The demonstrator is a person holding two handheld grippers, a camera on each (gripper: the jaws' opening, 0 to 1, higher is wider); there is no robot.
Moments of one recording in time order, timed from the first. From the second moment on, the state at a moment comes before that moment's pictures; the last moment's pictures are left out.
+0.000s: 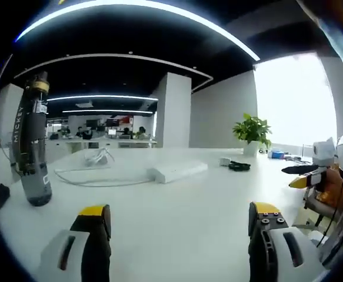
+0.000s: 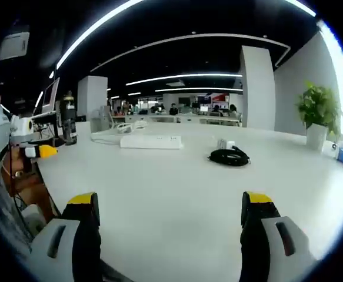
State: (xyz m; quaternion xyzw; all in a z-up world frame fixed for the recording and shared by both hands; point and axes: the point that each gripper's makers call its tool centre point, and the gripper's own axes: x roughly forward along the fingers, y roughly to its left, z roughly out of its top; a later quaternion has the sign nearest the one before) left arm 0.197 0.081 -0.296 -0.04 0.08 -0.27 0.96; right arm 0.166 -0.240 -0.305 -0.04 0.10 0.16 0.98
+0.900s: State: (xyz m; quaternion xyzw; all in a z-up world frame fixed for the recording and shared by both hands) left arm 0.194 0.077 -0.296 -0.04 0.08 -0.27 0.96; right arm 0.164 -0.239 -0.306 -0.04 0.11 0.16 0.98
